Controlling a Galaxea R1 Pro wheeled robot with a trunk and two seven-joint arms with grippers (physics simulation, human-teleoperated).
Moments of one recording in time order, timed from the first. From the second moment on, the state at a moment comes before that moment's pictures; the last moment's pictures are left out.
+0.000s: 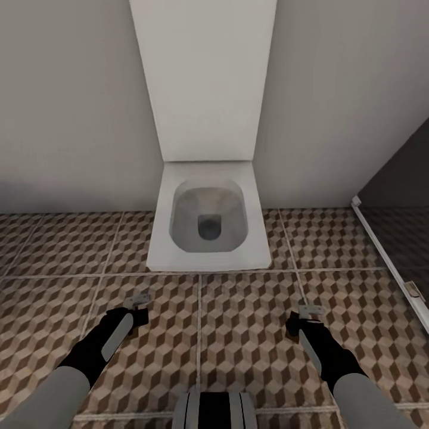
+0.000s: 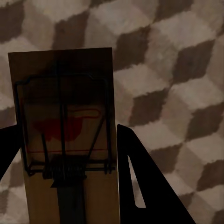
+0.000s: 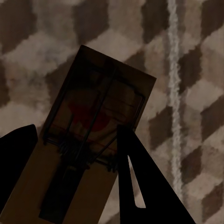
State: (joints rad) left arm -0.65 0.13 -0.24 -0.81 0.58 0.59 0.37; right arm -0.63 -0.06 -0.01 -0.65 -0.03 0.44 -0.18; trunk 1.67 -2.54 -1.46
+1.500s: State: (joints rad) left arm -0.65 0.17 -0.24 -0.81 0.57 0.59 0.37; right arm -0.63 -0.06 -0.01 -0.65 -0.03 0.44 -0.18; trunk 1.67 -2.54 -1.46
